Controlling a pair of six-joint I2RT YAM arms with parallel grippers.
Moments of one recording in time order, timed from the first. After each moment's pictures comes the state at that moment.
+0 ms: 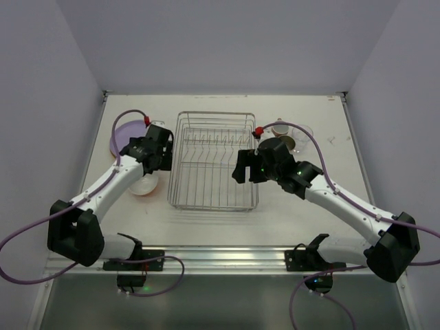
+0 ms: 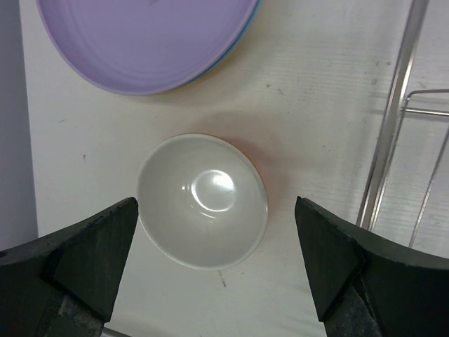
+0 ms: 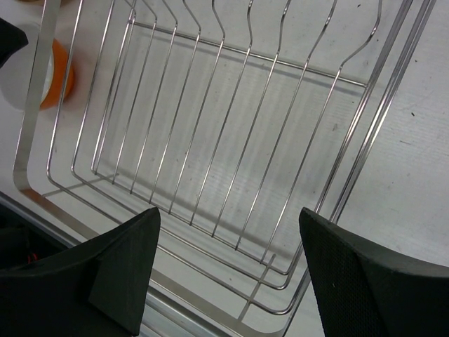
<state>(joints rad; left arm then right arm) -0.37 1.36 1.03 -0.71 -0.52 -0.25 0.72 1.21 0.97 -0.45 0.03 0.54</state>
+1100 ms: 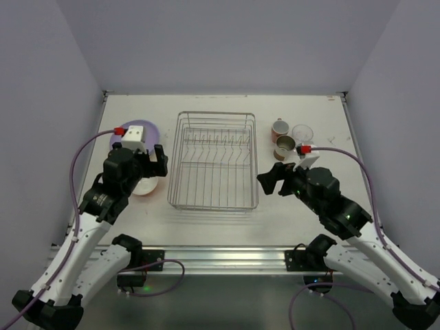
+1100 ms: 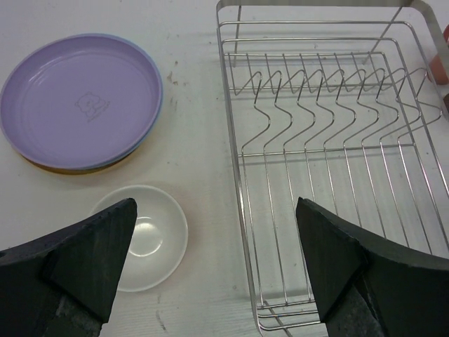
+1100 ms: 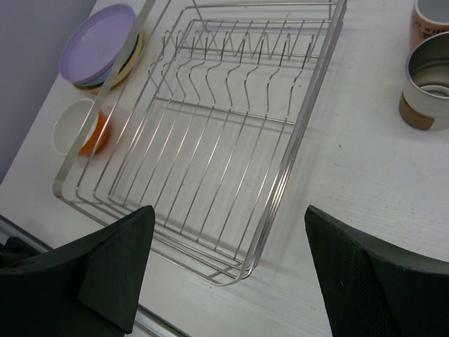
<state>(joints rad) -0.37 0.75 0.83 -0.49 -0.19 -0.20 0.72 0.66 0.75 -0.44 0.18 0.49</state>
